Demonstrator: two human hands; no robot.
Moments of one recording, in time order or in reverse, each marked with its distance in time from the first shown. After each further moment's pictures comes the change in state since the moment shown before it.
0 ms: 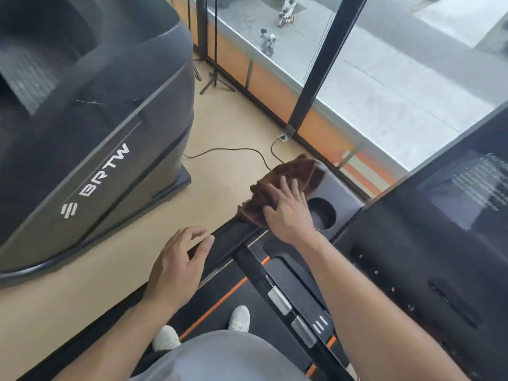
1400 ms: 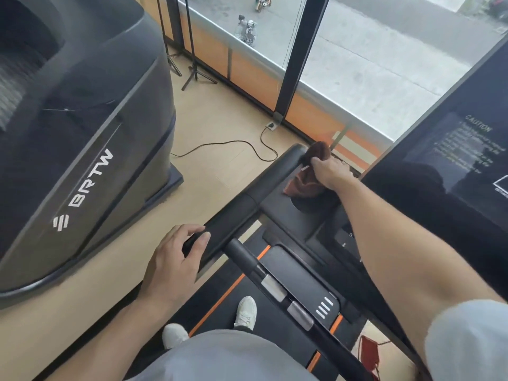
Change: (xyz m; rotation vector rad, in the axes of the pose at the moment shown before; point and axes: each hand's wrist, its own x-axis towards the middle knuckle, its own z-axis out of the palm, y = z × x) left_hand -0.002 0.010 0.005 0.025 -0.062 0.050; right_hand 0.065 0.114 -0.066 -0.007 0.008 0.488
